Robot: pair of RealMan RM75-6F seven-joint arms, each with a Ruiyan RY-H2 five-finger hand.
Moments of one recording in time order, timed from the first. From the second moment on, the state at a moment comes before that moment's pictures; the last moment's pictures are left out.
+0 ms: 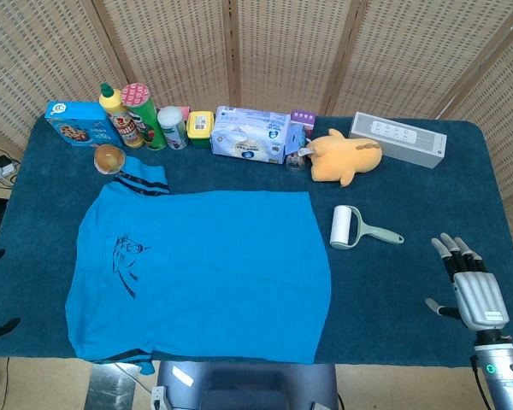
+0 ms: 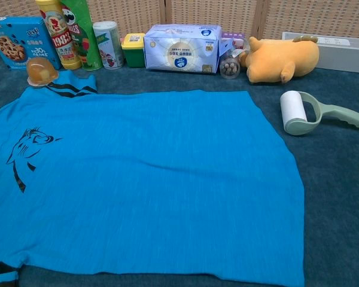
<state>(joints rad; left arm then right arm) -0.05 -0.76 0.02 -2.08 1.34 1.41 0.19 0.22 -1.20 -0.03 -1.48 -1.43 1.46 0.03</state>
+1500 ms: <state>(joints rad) -0.08 -0.76 -0.02 -2.09 1.23 1.38 0.20 0.61 -1.44 0.14 -1.08 -1.27 0.75 0.18</state>
